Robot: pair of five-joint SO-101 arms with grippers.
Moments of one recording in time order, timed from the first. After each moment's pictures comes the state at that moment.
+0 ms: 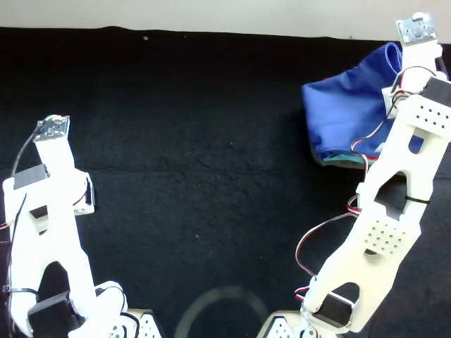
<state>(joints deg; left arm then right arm) -30.5 -22.2 43.6 60.8 -14.2 20.0 38.0 -57.2 77.1 35.3</state>
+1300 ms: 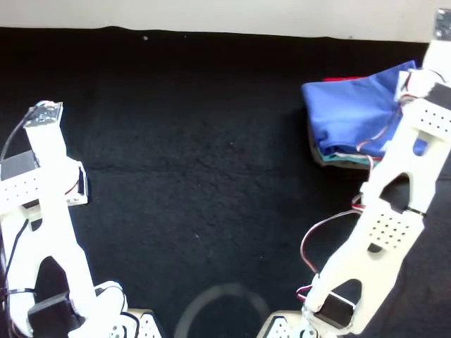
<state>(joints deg) -30.5 -22.2 33.5 70.6 -14.2 23.6 46.4 -63.4 64.8 15.8</state>
